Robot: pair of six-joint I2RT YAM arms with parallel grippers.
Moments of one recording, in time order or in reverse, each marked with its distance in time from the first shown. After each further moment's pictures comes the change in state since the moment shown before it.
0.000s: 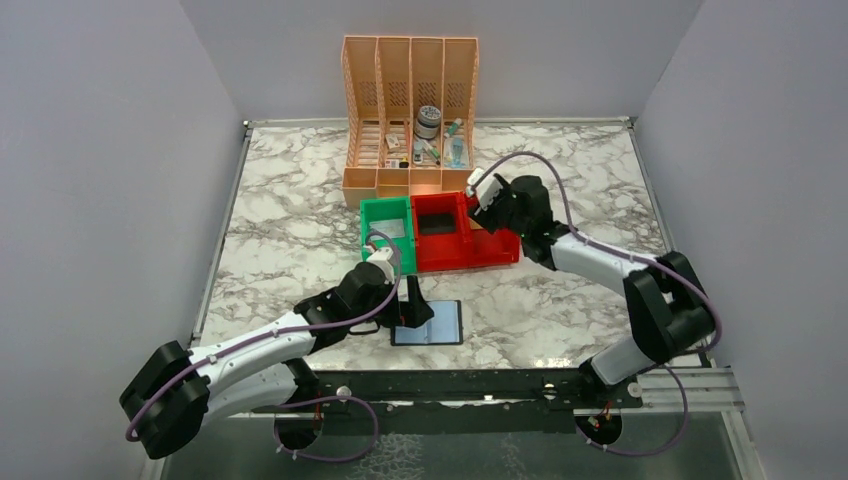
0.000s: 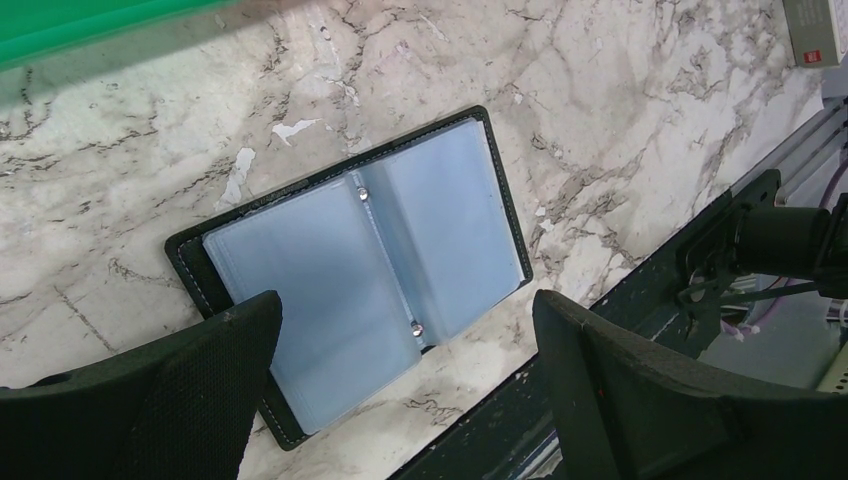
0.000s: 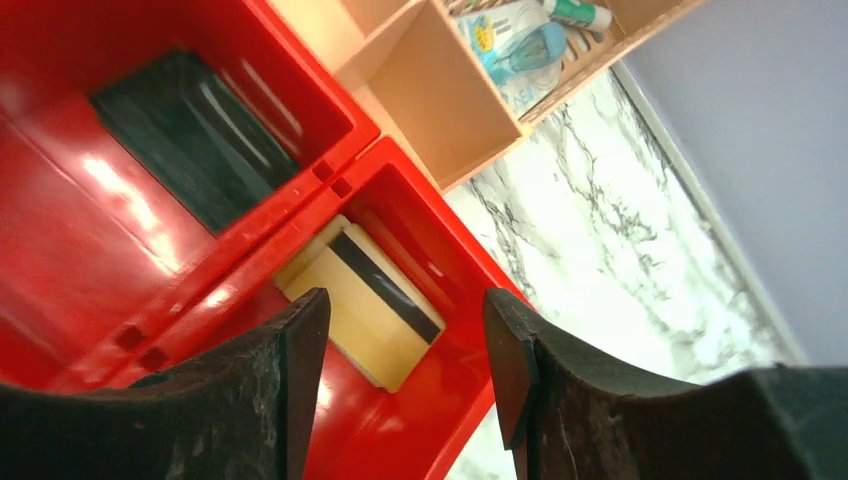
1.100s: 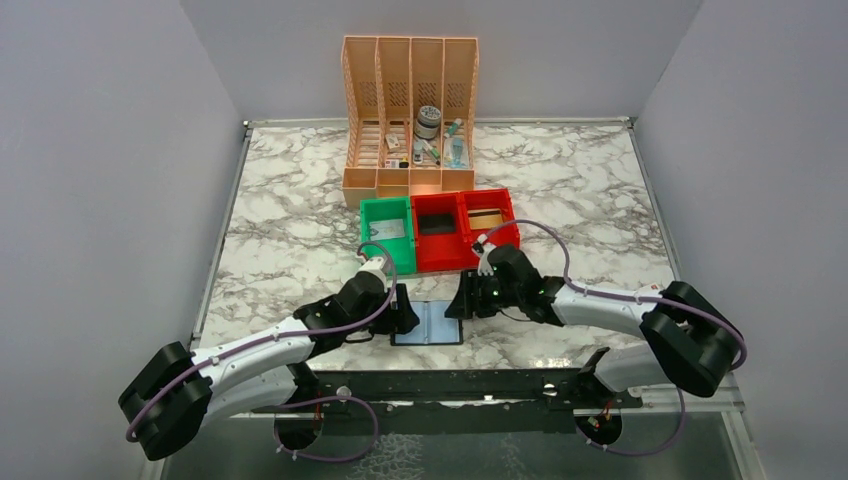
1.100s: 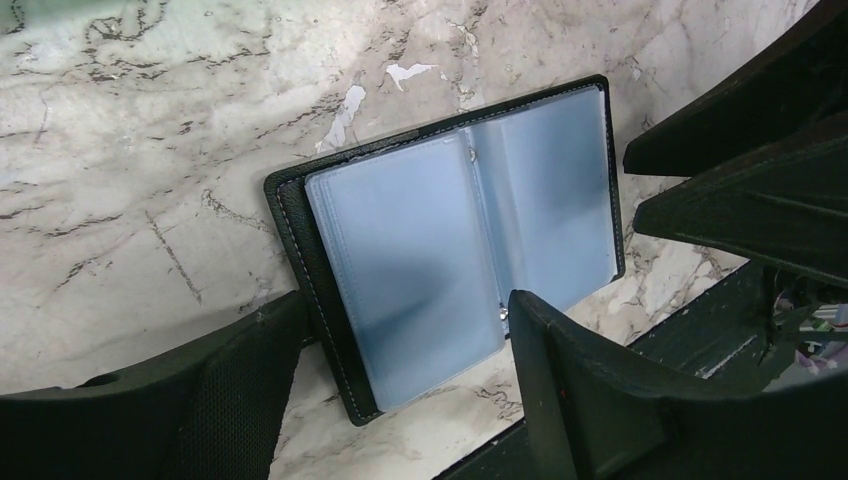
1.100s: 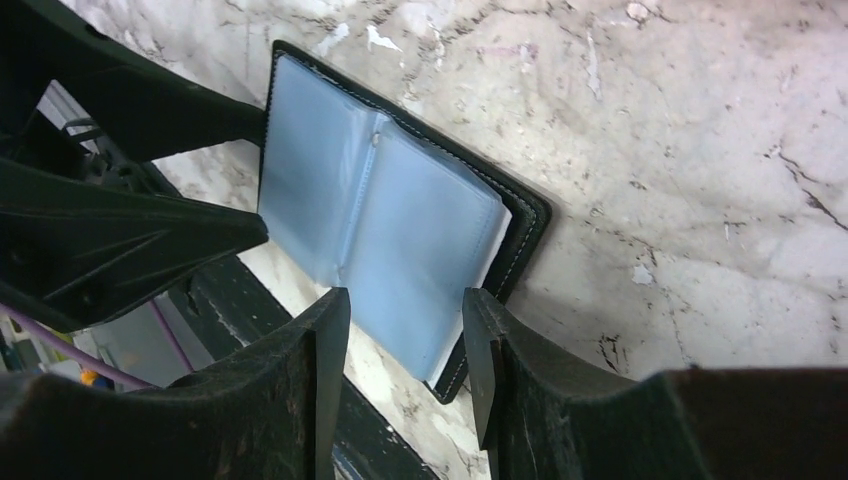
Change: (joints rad) left arm -0.003 -0.008 -0.072 -0.041 -0.090 -0.023; right arm 0.303 -0.241 -0.349 -0.180 -0.228 1.386
